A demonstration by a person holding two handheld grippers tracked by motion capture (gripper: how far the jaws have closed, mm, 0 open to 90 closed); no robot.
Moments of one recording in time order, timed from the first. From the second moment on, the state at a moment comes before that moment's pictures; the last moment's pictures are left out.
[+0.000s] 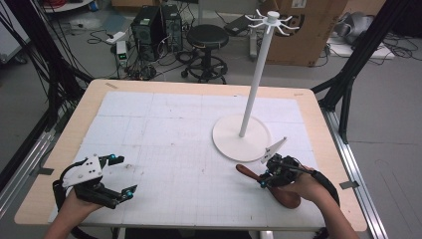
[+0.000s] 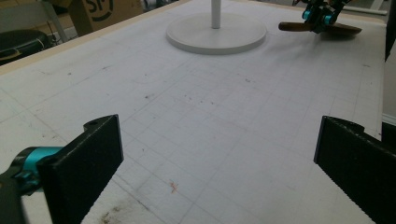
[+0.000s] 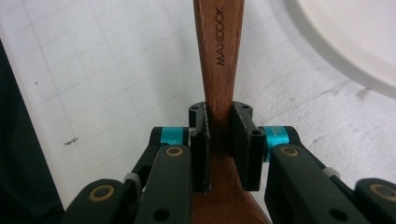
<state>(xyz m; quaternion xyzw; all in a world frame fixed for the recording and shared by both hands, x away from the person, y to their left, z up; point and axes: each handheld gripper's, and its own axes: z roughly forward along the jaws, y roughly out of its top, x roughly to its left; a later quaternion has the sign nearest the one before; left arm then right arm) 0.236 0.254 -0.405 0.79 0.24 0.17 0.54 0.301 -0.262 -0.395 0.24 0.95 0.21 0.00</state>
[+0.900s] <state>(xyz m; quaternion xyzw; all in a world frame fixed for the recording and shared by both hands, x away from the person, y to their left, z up) 0.236 0.253 -0.405 0.79 0.23 0.17 0.54 0.288 -0.287 -0.365 0.23 0.89 0.38 0.02</state>
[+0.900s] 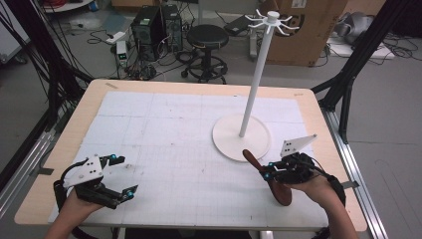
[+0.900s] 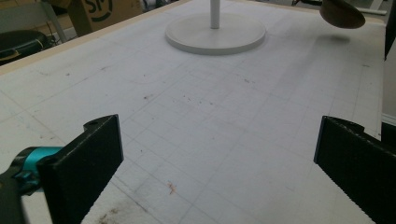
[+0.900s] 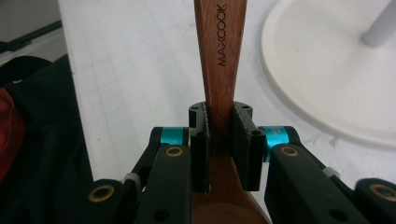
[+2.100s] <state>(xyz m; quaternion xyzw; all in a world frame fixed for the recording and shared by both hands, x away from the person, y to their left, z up) 0.236 0.251 -0.404 0.79 0.23 0.17 0.54 0.307 -0.302 -0.280 0.20 0.84 0.50 0.08</state>
